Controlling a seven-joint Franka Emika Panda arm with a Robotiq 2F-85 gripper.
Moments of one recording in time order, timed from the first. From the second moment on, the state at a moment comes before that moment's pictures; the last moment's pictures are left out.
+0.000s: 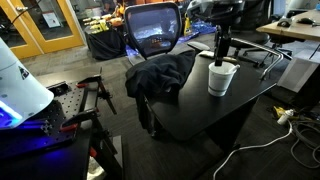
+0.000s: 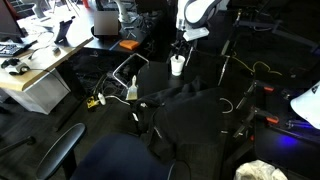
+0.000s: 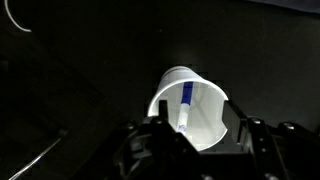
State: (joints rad) arm -0.04 0.53 -0.10 -1.90 0.08 2.47 0.34
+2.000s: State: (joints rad) arm -0.07 0.70 -0.11 -1.71 0.11 2.41 0.36
